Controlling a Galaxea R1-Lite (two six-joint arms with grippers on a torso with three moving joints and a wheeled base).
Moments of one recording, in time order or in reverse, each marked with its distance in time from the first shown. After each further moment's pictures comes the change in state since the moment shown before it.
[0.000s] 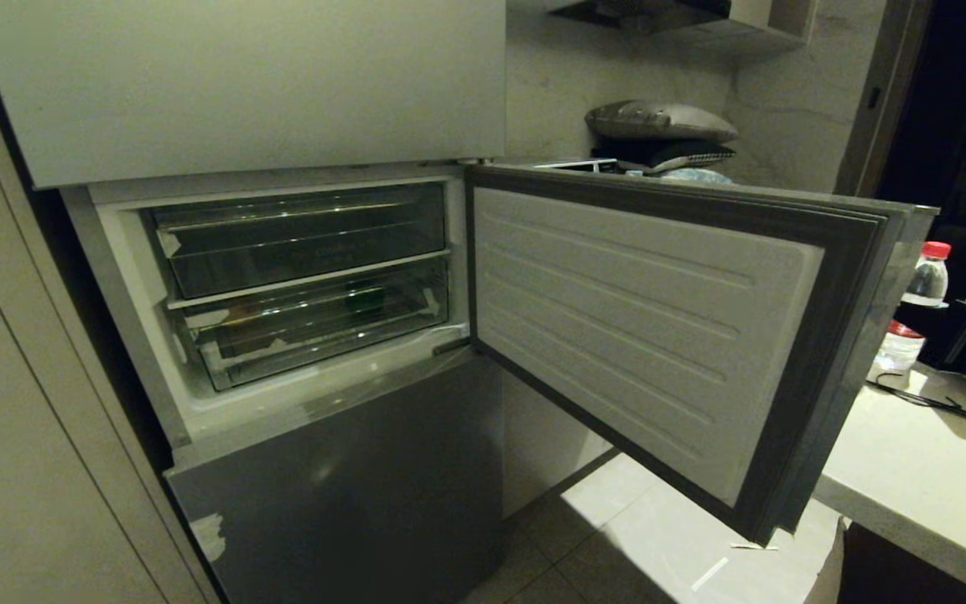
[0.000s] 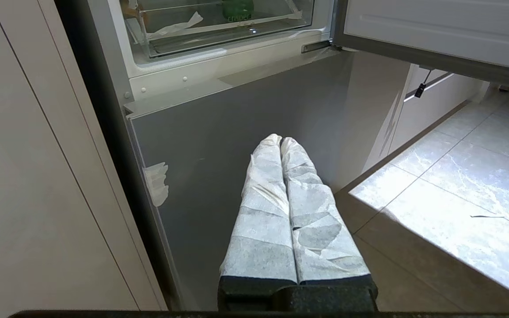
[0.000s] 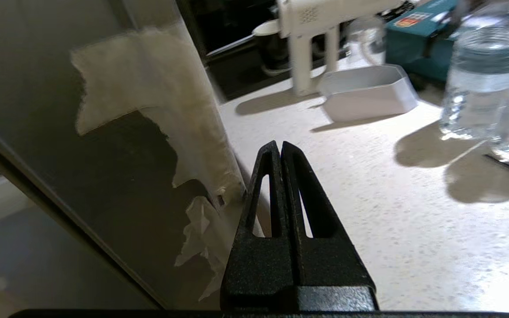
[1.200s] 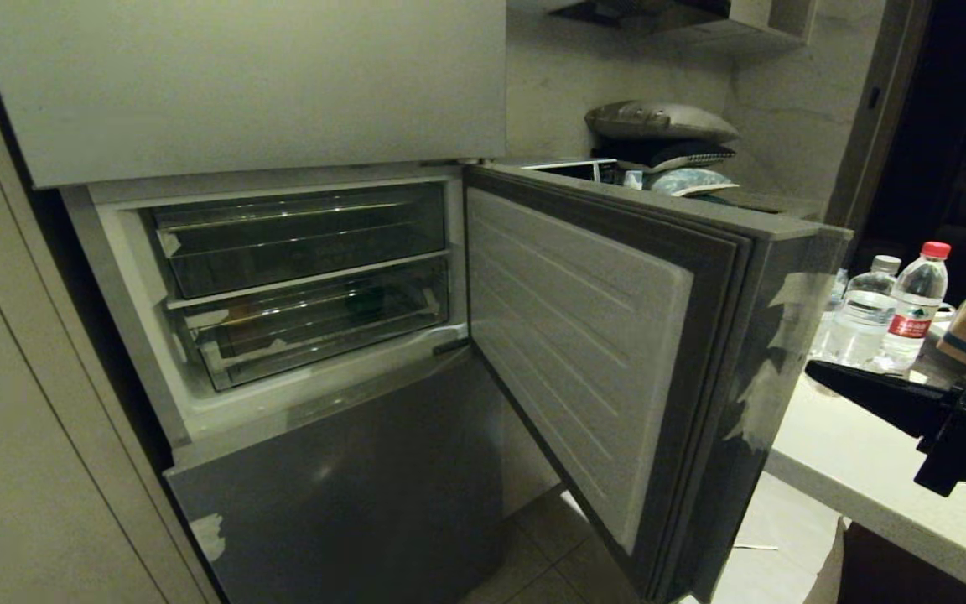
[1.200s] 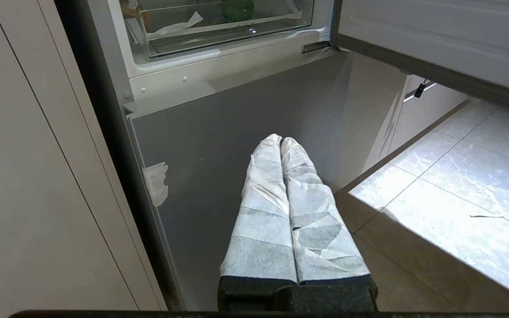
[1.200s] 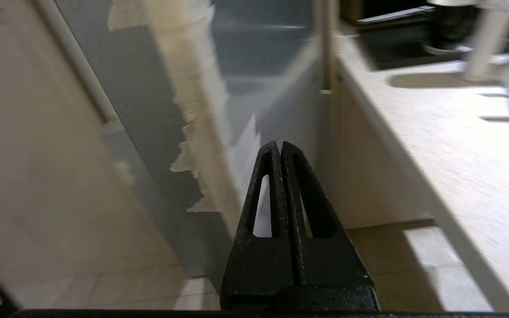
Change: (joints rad) left arm 0.000 0.000 0.000 0.000 0.000 0.000; right arm 0.367 -0.219 0.175 0.010 0.020 -0.012
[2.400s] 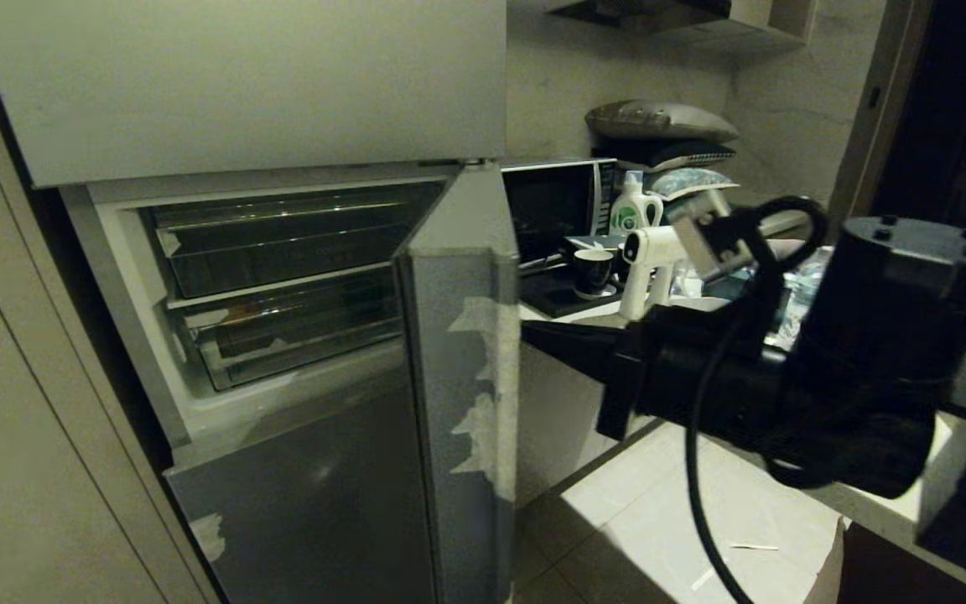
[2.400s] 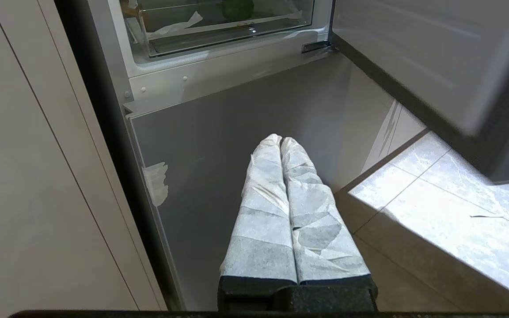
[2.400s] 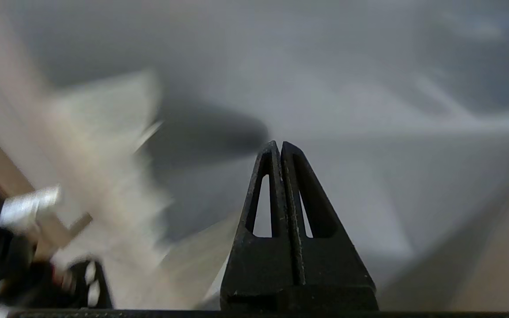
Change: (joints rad) left arm 0.000 0.000 0.000 0.000 0.000 0.000; right arm 0.530 0.504 -0.434 -0.152 -0.125 -0.012
